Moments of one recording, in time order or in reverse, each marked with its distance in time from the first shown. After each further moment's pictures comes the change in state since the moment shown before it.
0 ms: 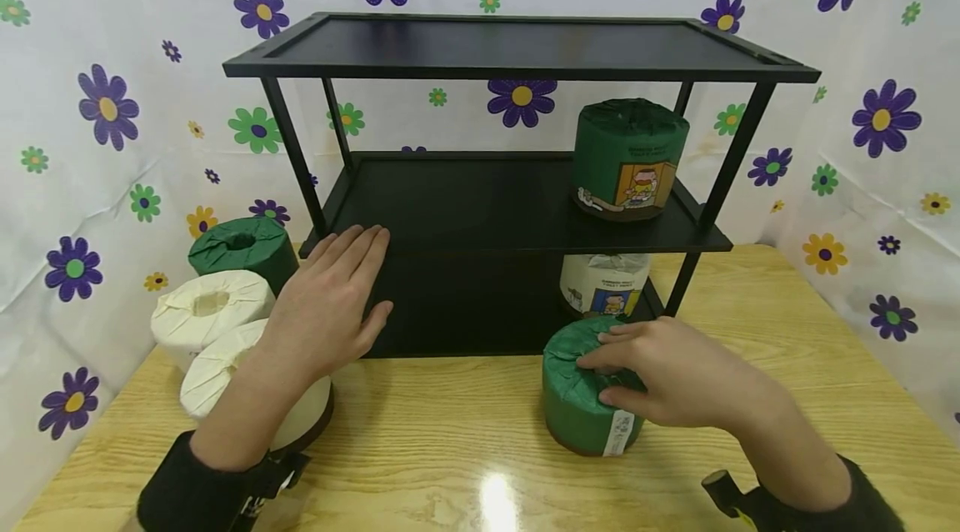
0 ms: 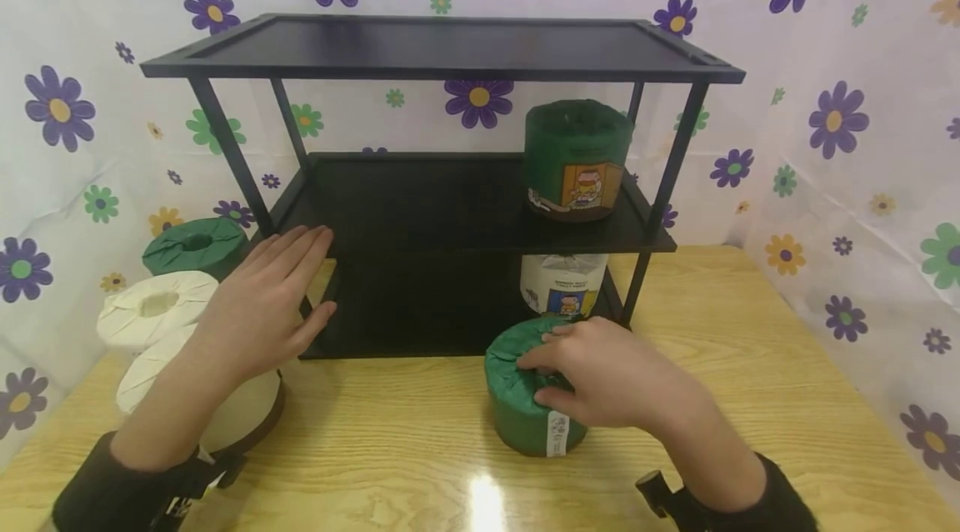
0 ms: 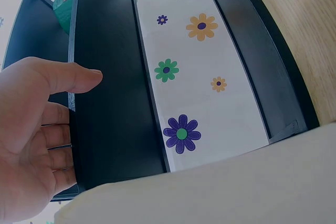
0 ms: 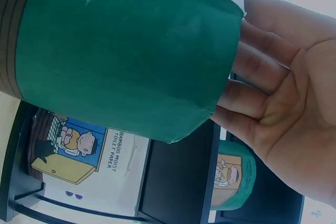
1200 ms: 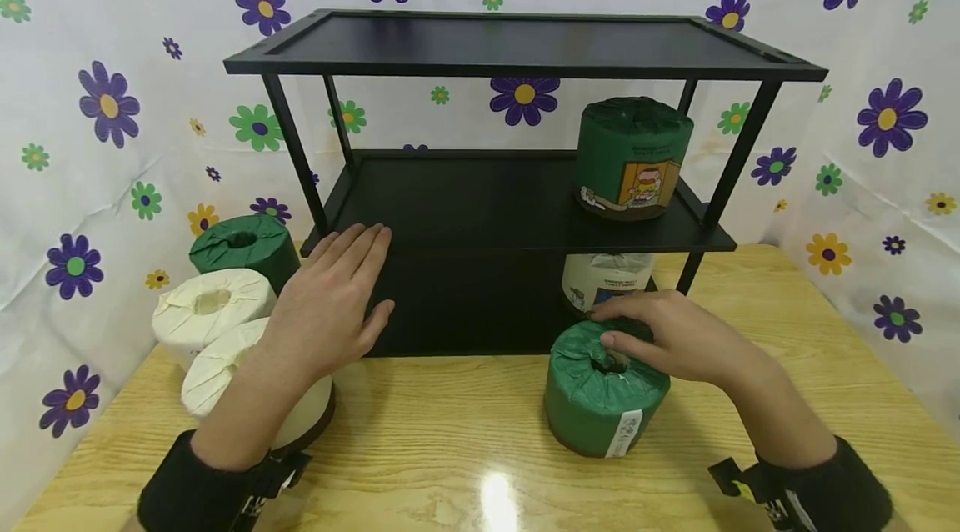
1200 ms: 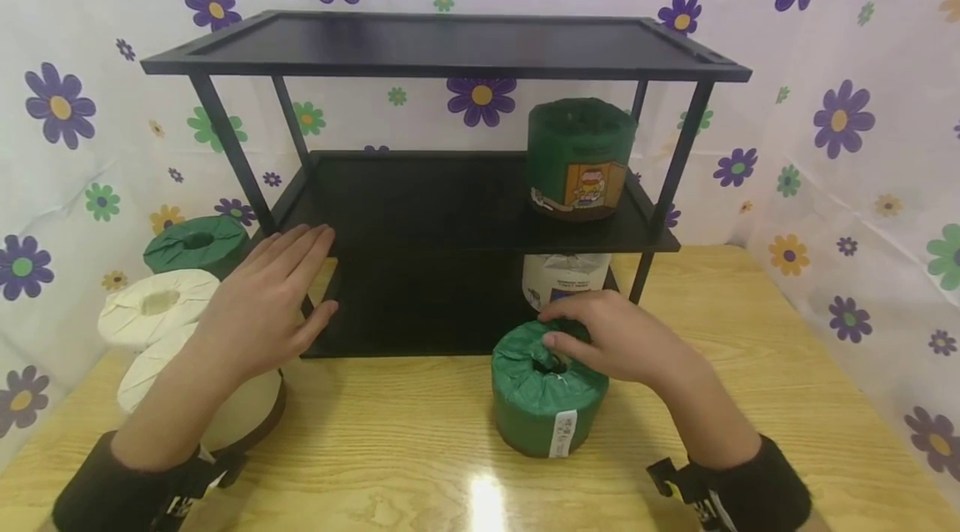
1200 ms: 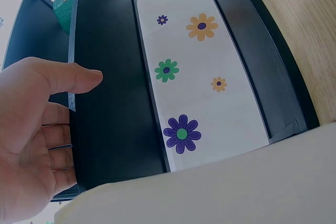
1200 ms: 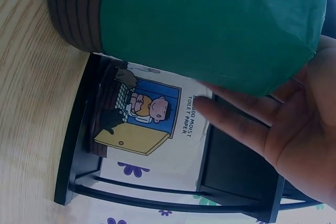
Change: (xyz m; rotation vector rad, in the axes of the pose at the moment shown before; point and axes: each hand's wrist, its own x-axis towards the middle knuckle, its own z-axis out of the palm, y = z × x) left_hand 0.001 0.001 -0.001 0.004 -0.018 -0.008; right_hand 0.009 0.051 0.019 0.151 0.139 0.123
